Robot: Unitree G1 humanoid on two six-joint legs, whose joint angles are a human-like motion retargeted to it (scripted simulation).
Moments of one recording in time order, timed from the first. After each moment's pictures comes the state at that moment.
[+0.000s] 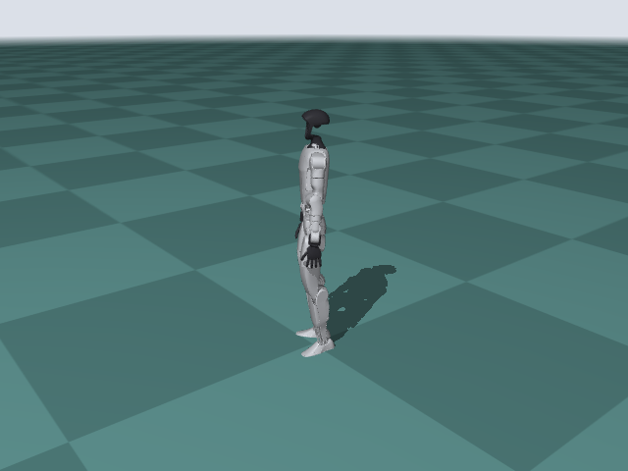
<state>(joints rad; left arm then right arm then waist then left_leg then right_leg) 0.00 0.14 0.27 1.59 0.37 -0.03 -0.10 0.00 -0.12 -0.20 1.54 -0.46 0.03 0.05 0.04 -0.01 -0.14 -0.02 0.00 0.49 0.03 -0.02 0.03 -0.04 -0.04 -0.32 0.01 -0.02 0.01</state>
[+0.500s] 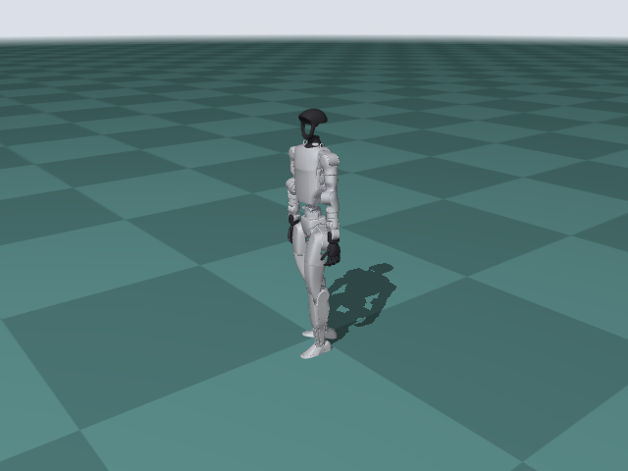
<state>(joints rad) -0.02 0.15 0.29 1.61 0.37 -0.04 -0.07 0.05 -0.13 -0.22 1.60 -0.46 0.05 0.03 0.19 -0.03 -0.14 -0.15 -0.04 0.17 0.08 0.07 0.03 0.08 -0.06 -0.65 0.00 -0.13 0.03</state>
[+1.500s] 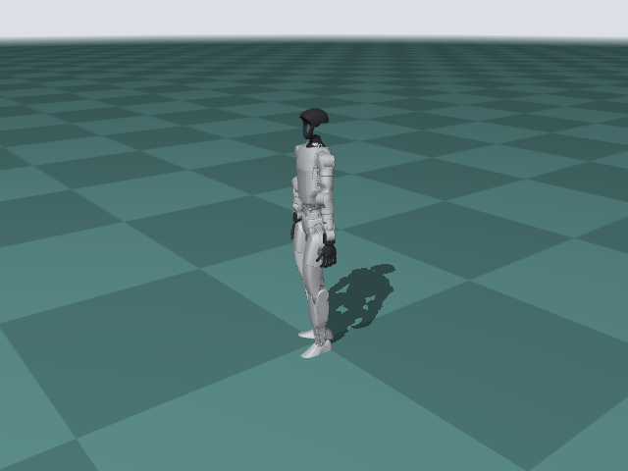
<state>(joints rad) -0.02 0.19 0.33 1.64 0.32 -0.03 -0.09 0.03 -0.14 -0.21 1.57 -0.48 0.04 0.04 0.09 -0.02 -0.12 -0.10 0.00 0.26 0.07 0.06 0.03 0.03 -0.04 -0.53 0.02 -0.08 -0.01</state>
